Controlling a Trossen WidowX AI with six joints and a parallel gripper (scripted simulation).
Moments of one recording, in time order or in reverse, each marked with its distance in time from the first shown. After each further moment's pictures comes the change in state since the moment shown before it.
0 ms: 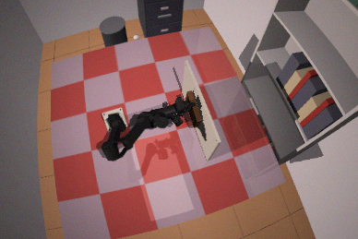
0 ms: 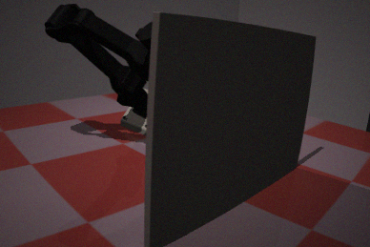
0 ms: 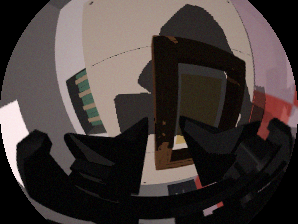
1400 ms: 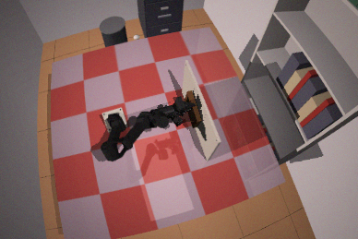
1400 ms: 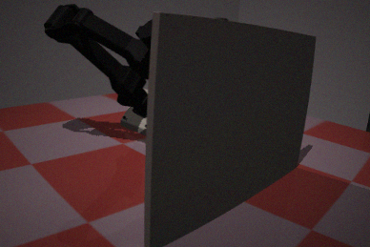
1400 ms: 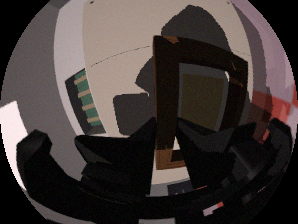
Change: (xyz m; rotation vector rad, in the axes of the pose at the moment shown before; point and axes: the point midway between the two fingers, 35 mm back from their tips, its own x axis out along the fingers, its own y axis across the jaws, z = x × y) arm 0.000 0.003 0.000 0.000 -0.003 -0.011
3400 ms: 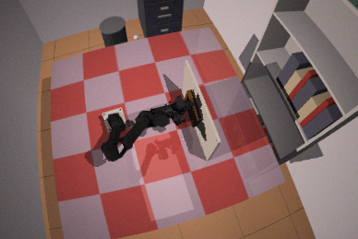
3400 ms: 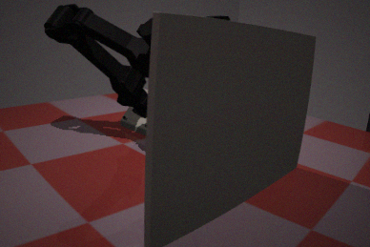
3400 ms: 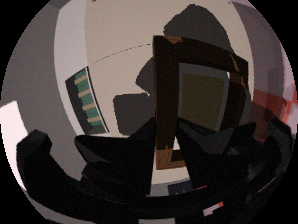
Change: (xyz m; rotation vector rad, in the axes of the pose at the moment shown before) arm 0.000 0.004 -0.003 0.001 -0.001 0.001
